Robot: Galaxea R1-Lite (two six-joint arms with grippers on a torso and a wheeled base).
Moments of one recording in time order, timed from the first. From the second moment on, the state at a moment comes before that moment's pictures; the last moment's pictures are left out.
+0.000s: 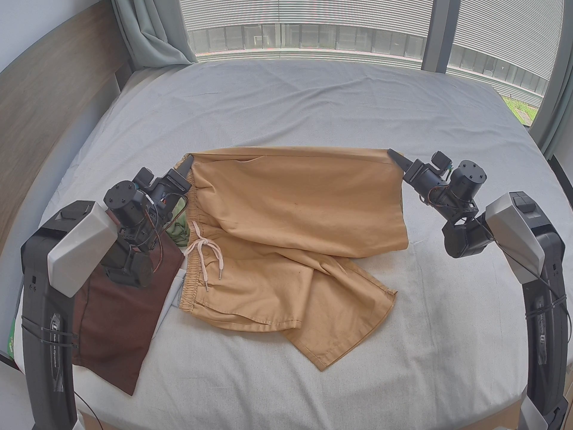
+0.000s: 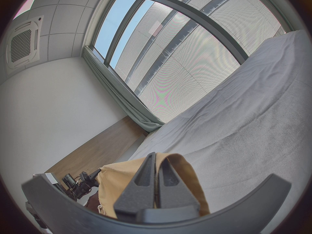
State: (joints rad) left arm -0.11 2.50 -1.34 -1.53 -0.22 -0.73; right arm 0.10 2.57 -1.64 -1.29 0.51 0.71
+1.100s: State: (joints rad) left arm -0.11 2.49 -1.28 -1.48 -0.23 -0.78; right arm 0.10 2.60 -1.66 -1.25 0.51 0.68
